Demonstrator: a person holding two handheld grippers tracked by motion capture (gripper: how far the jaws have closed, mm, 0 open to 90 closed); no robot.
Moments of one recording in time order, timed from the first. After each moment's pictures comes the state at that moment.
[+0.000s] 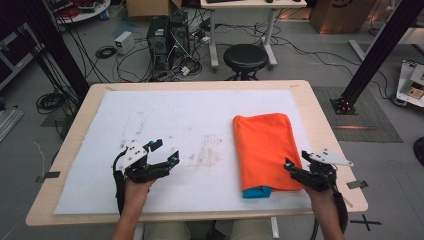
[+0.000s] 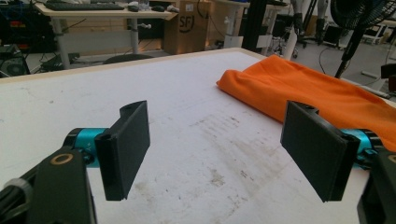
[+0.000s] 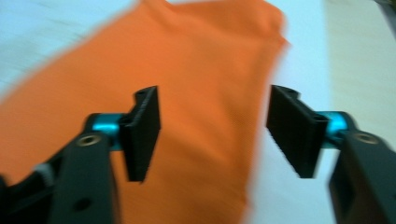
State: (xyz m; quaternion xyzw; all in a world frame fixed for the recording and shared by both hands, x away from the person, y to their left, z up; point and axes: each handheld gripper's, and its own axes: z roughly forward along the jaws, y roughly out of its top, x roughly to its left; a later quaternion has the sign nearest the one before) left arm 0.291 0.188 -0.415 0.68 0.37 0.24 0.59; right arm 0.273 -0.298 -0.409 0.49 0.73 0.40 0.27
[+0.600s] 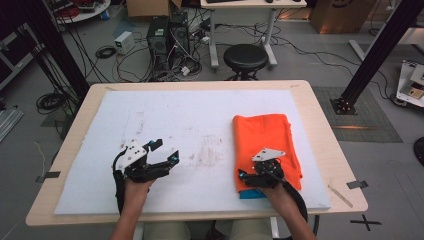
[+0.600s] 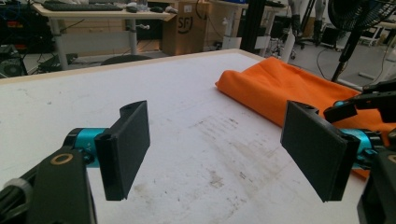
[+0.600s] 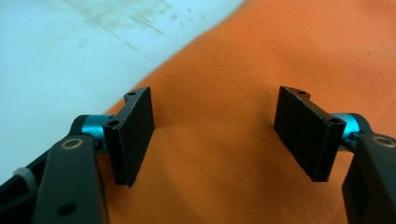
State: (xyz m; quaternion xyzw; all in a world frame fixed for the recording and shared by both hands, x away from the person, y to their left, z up) left arm 0.291 0.189 -0.415 0.68 0.37 0.24 0.59; right arm 0.303 -0.191 -0.438 0.38 0.84 0.35 0.18
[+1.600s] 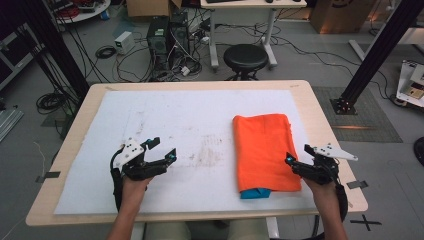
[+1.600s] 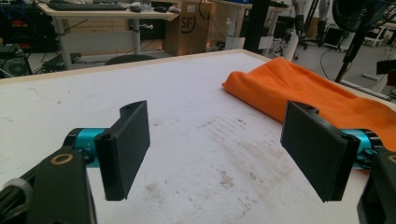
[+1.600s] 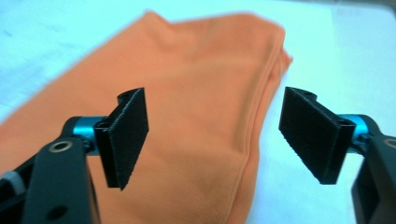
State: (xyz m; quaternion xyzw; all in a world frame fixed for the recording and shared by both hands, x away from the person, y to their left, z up) left arm 0.298 0.197 -0.414 0.68 0.37 0.24 0.59; right arm 0.289 -0.316 -0.410 0.48 0.71 0.43 0.27
